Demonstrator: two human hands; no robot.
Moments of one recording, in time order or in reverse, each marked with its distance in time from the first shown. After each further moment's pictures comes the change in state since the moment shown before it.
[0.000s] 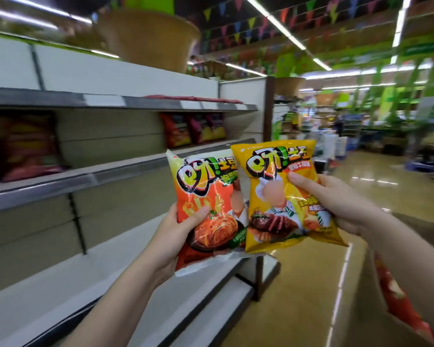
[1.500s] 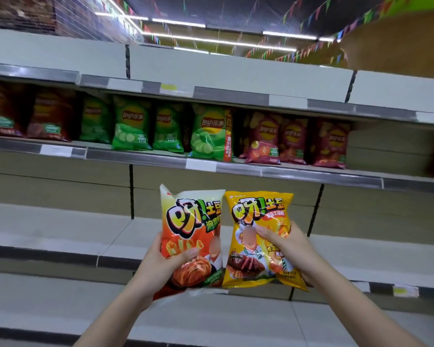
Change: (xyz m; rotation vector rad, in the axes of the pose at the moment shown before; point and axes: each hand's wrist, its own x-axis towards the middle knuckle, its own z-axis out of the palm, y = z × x) left_hand -0.436 0.051 -0.361 0.277 0.963 0.053; right_hand -0.169 0.017 0.523 0.110 -0.866 -0.125
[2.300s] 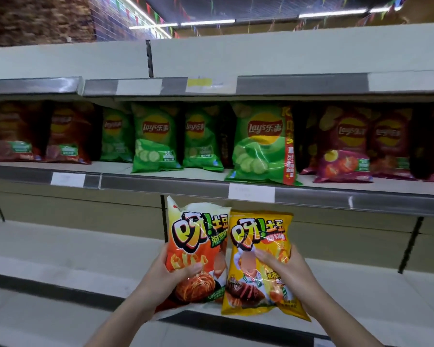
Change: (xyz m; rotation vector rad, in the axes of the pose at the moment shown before) left_hand 0.165 -0.017 -0.095 0.073 0.033 -0.069; right_hand 0.193 0.079 0.103 0.027 -0.079 0.076
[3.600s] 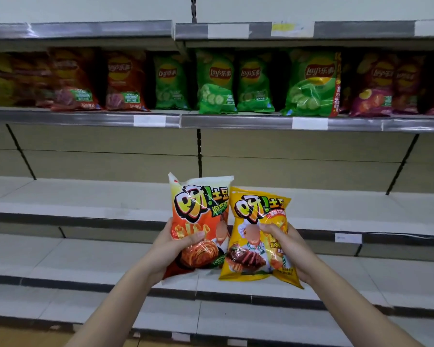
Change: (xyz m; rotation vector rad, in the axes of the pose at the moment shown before) left_hand -0.143 -0.045 -0.185 -0.050 -0.075 -0.160; right_hand -0.165 0.005 0.205 0.200 0.030 0.255
